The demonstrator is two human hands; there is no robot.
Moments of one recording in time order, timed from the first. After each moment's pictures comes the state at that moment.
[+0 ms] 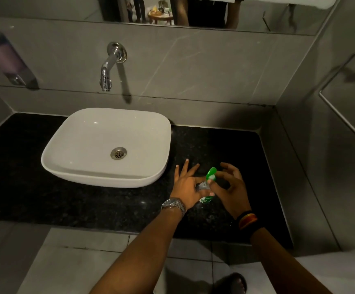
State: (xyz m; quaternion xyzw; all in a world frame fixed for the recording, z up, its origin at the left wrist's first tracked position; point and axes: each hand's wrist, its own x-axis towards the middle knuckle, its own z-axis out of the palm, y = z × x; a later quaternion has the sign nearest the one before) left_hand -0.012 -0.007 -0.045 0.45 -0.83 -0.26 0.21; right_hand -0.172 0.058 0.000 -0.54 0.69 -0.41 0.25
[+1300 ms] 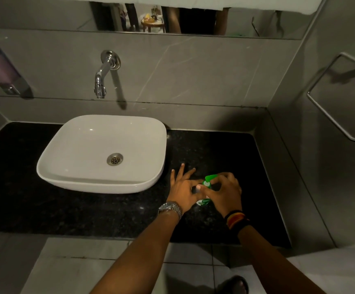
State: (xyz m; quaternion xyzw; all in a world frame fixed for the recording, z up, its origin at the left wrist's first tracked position) left_hand -0.012 -0.012 -0.051 0.47 -0.83 -0.24 0.18; right_hand -0.158 0.052 -0.009 -0.51 0.79 -0.29 0.15
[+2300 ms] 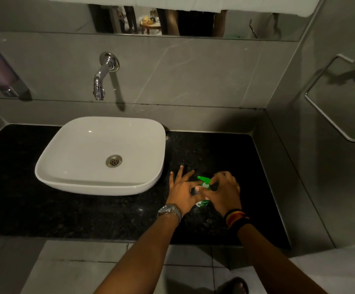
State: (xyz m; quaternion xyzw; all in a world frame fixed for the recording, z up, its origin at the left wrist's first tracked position) left_hand -0.011 -0.007 -0.046 0.47 -0.83 -0.25 0.19; right_hand -0.161 0.048 -0.005 -0.54 0.78 -0.27 0.15
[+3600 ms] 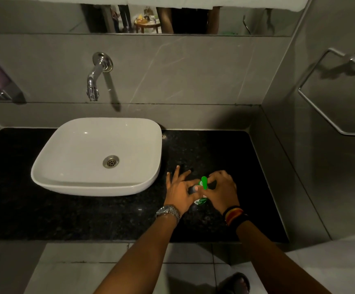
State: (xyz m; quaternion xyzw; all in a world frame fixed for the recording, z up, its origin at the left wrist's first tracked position) left_hand -0.013 -0.005 -0.055 0.48 -0.82 -0.25 0.20; right_hand -0.165 0.049 -0.008 -0.53 0.78 -0.28 0.19
